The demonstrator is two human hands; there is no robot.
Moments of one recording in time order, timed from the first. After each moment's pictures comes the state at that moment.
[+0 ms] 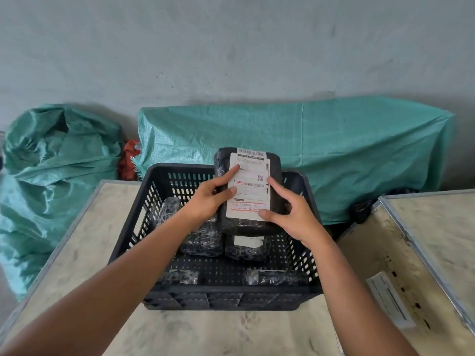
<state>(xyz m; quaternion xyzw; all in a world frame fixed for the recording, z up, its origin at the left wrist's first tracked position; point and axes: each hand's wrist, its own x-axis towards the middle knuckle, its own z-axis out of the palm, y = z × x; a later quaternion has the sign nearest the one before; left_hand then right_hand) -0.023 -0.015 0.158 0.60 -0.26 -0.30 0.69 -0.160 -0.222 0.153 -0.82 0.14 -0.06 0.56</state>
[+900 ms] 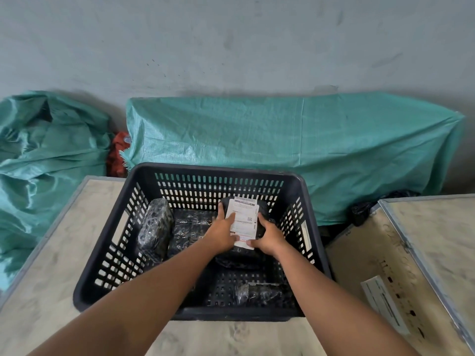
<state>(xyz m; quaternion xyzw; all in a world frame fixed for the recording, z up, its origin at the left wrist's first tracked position) -0.017 -0.084 0.013 0.89 -0.26 -0.28 0.23 -0.108 -0.242 0.018 -0.83 0.31 0.13 0.44</state>
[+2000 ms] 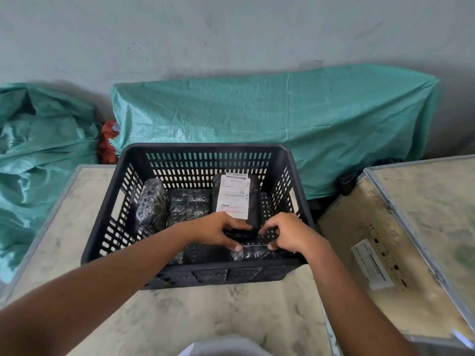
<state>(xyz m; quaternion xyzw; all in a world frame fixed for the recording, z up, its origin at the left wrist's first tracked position) -0.064 -0.035 0.071 0.72 -0.47 -0.43 0.25 -0.216 -0.230 0.110 -0.90 0.22 0.21 0.31</state>
